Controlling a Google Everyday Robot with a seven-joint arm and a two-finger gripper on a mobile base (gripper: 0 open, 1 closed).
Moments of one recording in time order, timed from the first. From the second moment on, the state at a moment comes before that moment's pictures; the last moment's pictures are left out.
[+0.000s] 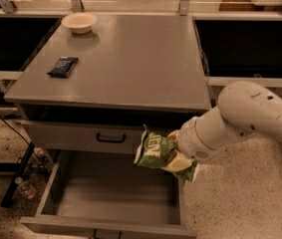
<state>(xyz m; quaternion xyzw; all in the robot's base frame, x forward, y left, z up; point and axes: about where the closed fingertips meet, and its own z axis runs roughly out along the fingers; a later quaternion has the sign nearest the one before) 0.452 -0.083 0.726 -0.65 0.70 0.15 0.24</state>
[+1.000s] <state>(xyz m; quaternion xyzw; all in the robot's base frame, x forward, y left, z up) 0.450 -0.076 0.654 -0.61 0.73 0.20 0.23</state>
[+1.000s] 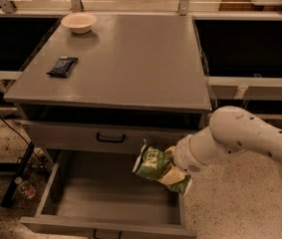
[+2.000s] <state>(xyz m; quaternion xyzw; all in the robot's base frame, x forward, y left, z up) 0.444 -0.070 0.587 -0.59 0.76 0.20 0.20</state>
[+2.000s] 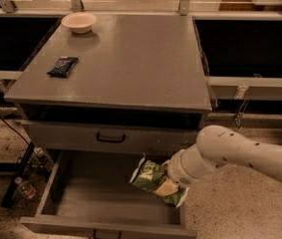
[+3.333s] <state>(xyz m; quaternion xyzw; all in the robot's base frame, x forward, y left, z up) 0.457 -0.069 0.525 -0.57 0.78 0.19 0.17</state>
